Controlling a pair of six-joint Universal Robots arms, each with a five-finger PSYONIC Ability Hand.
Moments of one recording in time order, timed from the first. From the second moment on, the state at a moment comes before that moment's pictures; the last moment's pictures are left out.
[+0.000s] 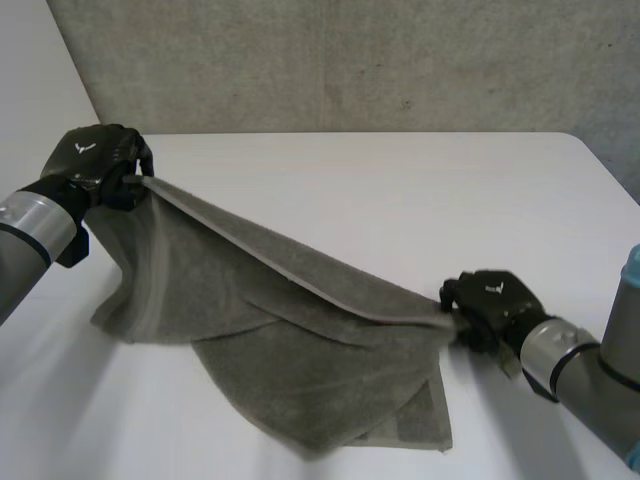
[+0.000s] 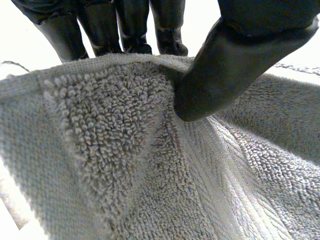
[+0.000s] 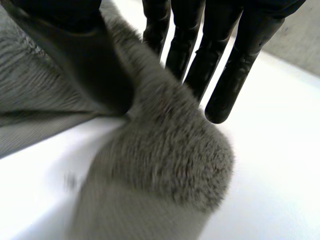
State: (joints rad) left arm 4.65 -1.81 -1.63 3.44 -1.16 3.21; right arm 1.81 -1.24 1.88 -0.18 1.26 2.84; left_hand 1.25 1.34 1.34 1.36 1.10; right_hand 1.10 1.10 1.09 1.09 0.92
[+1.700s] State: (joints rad) left arm 4.70 -1.83 -1.74 3.68 -1.06 3.19; right arm 1.94 -0.89 1.23 -0.13 1.35 2.87; left_hand 1.26 1.34 1.34 1.36 1.10; right_hand 0.48 0.50 0.49 0.49 0.28
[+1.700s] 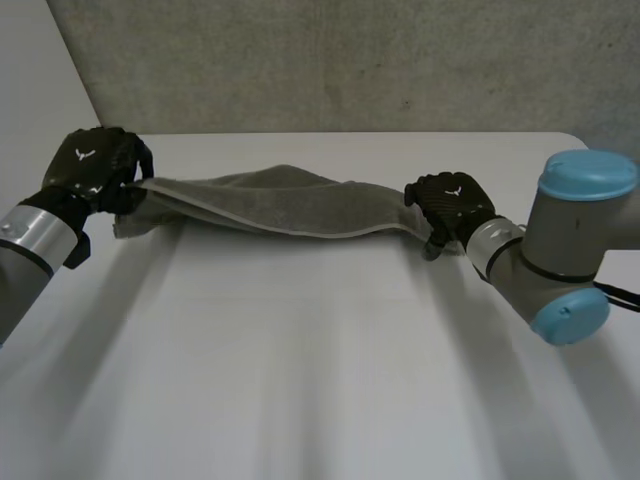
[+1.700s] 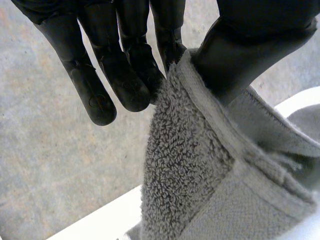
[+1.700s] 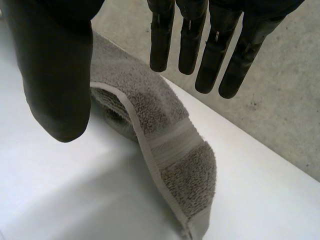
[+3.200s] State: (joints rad) left arm 4.75 -1.57 -1.60 3.60 -1.07 2.89; right arm 1.79 -1.06 0.61 0.36 1.17 2.86; left_hand 1.26 1.34 1.34 1.36 1.10; right_hand 1.32 1.31 1.33 1.33 1.16
